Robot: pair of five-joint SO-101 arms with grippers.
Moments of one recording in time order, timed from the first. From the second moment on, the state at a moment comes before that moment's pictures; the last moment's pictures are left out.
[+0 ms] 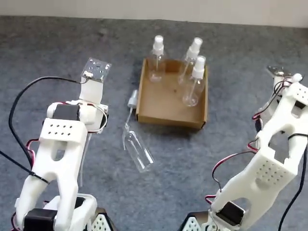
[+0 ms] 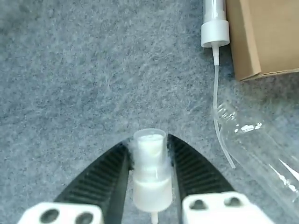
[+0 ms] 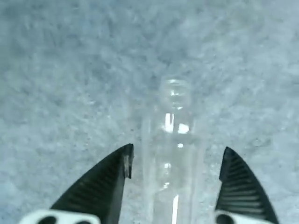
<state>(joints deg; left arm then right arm) -2.4 -28.1 37.7 63.3 -6.8 28.1 31.1 -26.7 93.1 39.7</state>
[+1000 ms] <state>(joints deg) -2.4 -36.2 31.0 66.1 -6.8 18.0 19.6 -40.5 100.0 26.4</state>
